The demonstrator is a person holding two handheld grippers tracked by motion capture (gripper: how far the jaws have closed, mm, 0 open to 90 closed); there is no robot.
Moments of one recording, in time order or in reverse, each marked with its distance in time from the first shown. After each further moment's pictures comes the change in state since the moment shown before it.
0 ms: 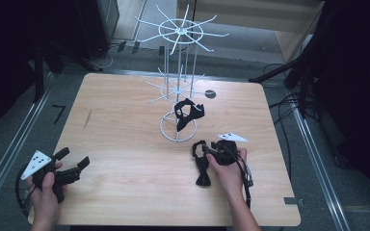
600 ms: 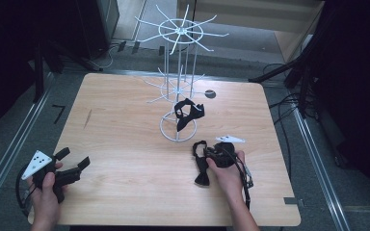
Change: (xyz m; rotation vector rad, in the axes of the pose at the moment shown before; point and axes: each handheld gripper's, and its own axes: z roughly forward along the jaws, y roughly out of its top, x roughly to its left) left arm -0.001 0.000 0.000 0.004 -0.002 0.001; right arm 0.001 -0.008 0.005 0.079 0.002 -0.009
